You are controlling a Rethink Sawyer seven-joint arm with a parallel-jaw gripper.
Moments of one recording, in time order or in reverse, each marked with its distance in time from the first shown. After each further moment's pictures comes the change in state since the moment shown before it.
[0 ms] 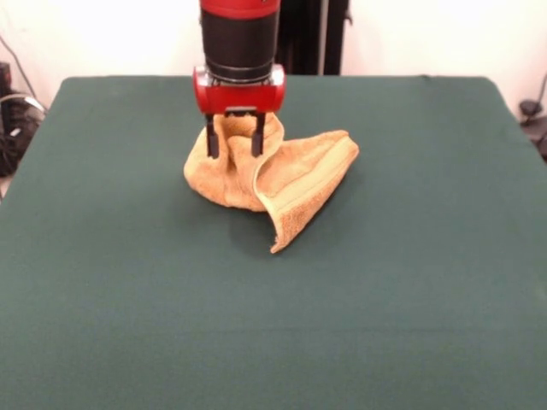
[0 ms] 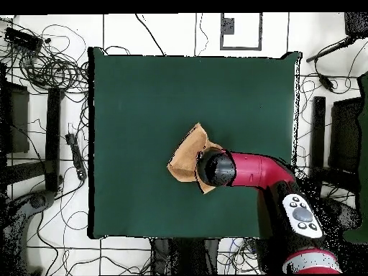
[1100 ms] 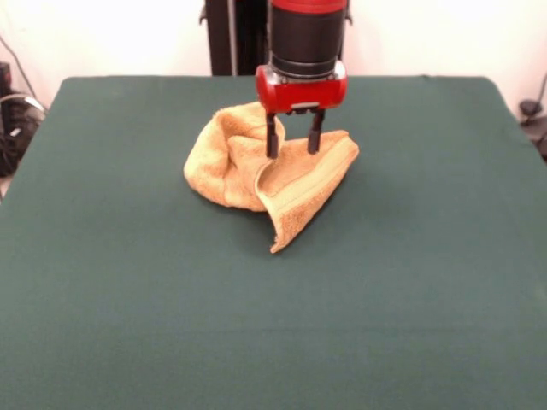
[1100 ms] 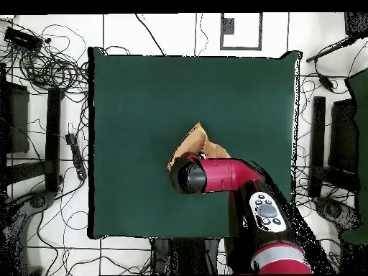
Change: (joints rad) arm 0.114 0.002 -0.014 0.065 0.000 -0.099 0.000
